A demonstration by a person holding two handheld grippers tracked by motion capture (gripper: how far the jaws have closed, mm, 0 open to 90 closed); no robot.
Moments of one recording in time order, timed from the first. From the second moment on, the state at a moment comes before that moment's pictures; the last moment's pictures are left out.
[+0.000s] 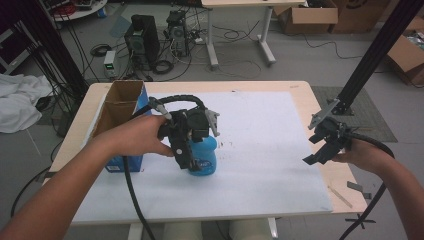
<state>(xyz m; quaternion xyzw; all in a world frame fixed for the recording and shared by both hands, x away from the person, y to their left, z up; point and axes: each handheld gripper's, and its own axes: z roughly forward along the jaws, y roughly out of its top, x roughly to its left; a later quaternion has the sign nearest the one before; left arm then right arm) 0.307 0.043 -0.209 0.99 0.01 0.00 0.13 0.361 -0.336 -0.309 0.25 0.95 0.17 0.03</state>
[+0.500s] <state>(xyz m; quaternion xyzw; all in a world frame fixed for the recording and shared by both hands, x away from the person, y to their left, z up) 0.308 0.042 -0.205 0.99 0.01 0.00 0.13 0.362 -0.335 -0.309 0.25 0.95 0.17 0.03</state>
